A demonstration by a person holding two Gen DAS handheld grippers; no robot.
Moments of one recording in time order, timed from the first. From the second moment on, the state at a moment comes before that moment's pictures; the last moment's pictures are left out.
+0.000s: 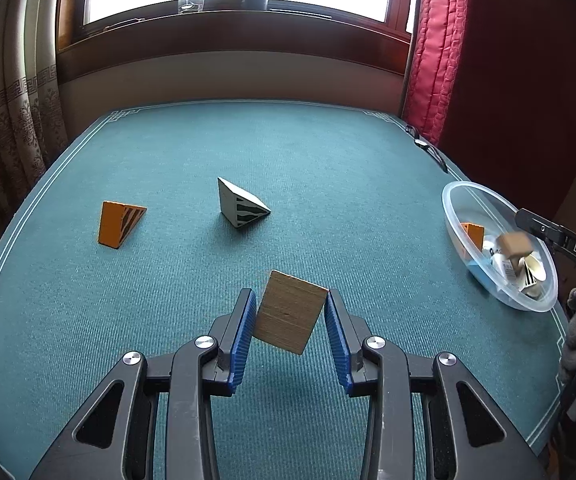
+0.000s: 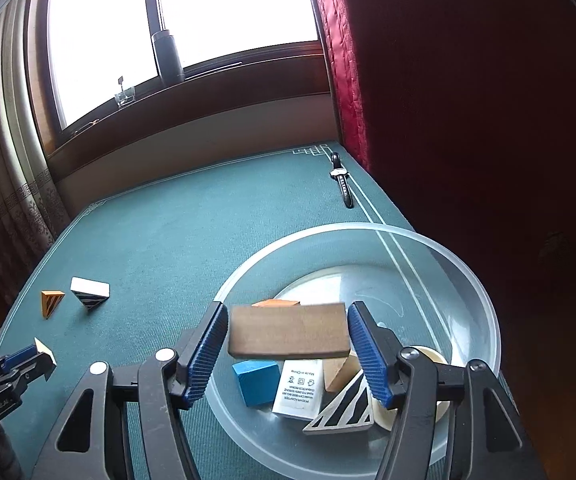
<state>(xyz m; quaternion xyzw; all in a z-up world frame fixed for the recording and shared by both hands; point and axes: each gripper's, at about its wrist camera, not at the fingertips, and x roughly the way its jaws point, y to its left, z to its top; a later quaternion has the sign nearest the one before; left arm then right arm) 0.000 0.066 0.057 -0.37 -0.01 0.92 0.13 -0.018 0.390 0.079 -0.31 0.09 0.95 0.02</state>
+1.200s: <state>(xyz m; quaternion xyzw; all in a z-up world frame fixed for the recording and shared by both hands) -0.021 0.216 0.091 -0.34 0.05 0.90 0.27 0.001 0.450 0.071 -0.31 0.12 0.94 0.07</state>
